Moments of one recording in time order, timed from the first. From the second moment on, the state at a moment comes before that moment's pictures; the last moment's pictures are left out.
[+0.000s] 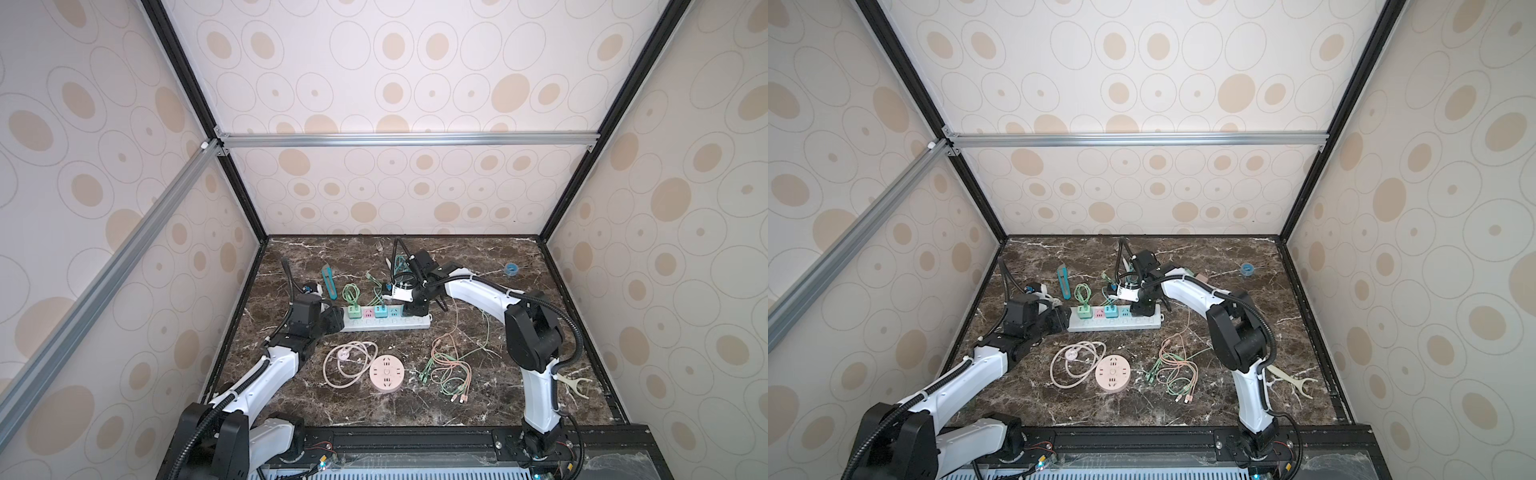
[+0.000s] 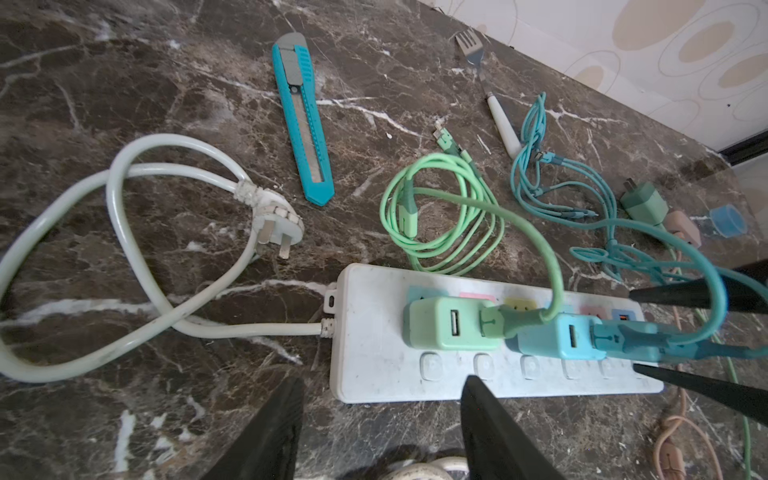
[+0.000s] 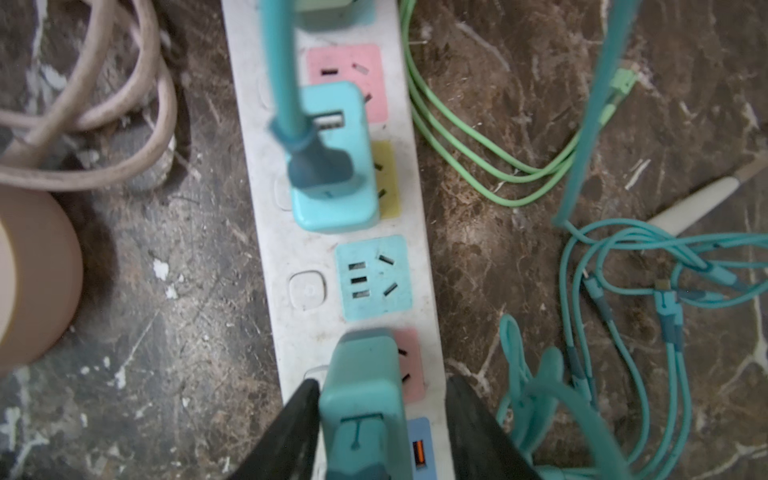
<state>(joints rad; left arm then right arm) -0.21 1.13 0.55 -0.10 0.01 -0.44 0.63 2.03 1.62 -0.72 -0.24 -0.81</state>
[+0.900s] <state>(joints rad) -0.21 1.01 0.55 -0.13 0.02 -0.42 0.46 1.58 1.22 -0.31 -0.08 -0.20</state>
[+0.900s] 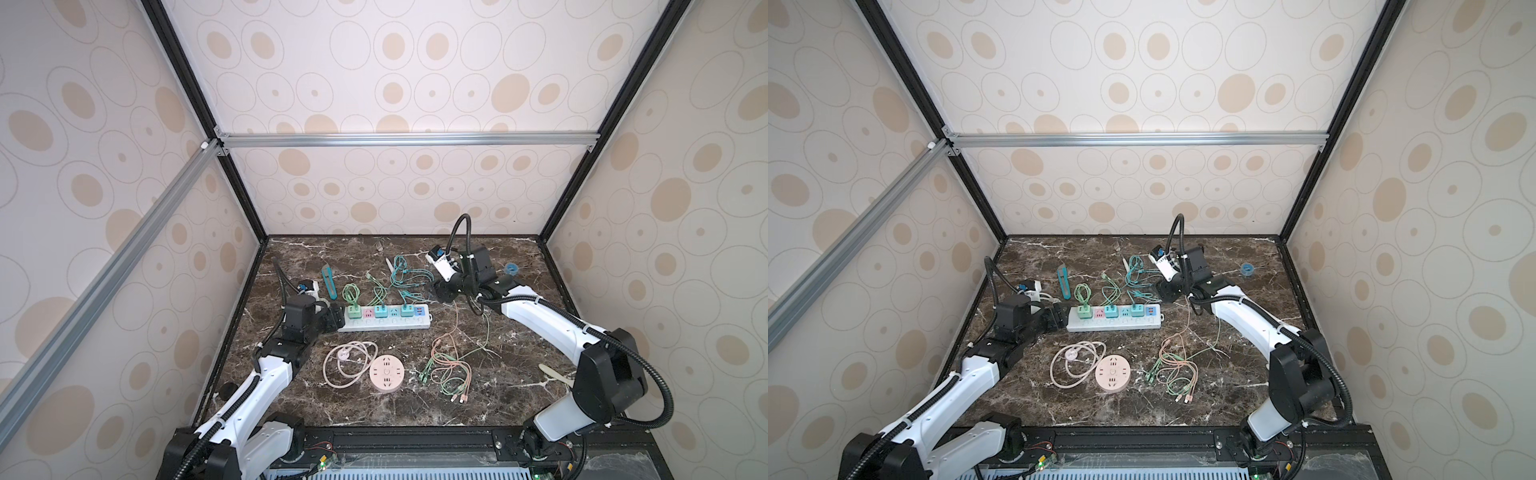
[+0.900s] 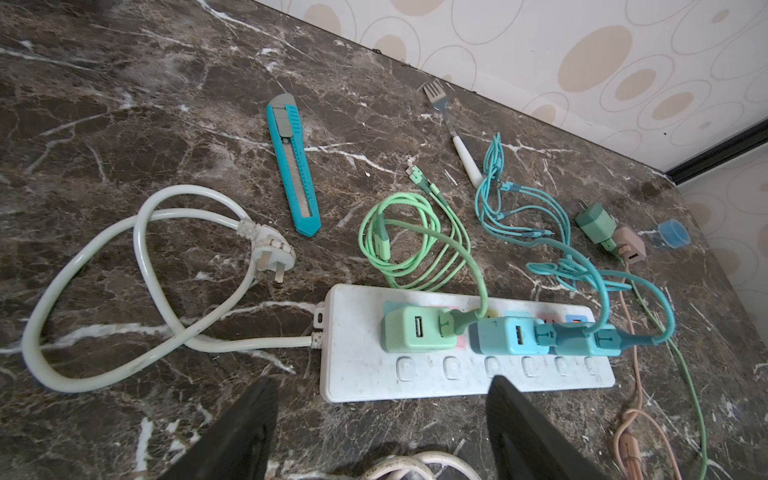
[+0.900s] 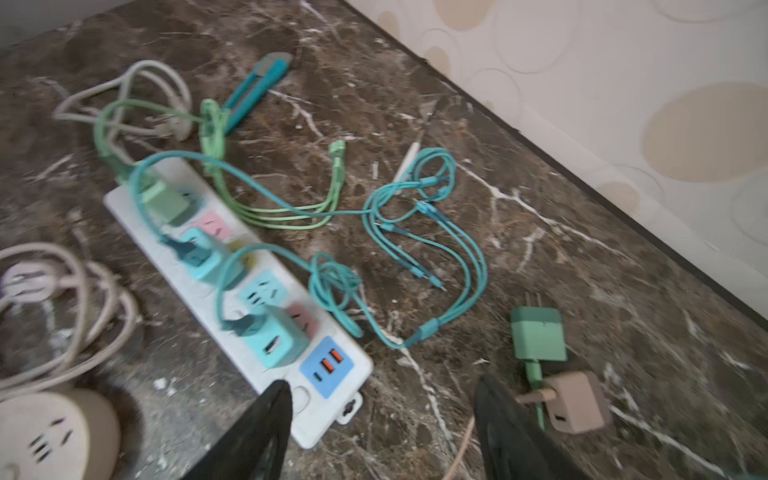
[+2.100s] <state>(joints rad) -0.21 0.95 0.54 -0.13 0.04 -0.41 0.23 2.00 1.39 -0.33 0.23 0.52</state>
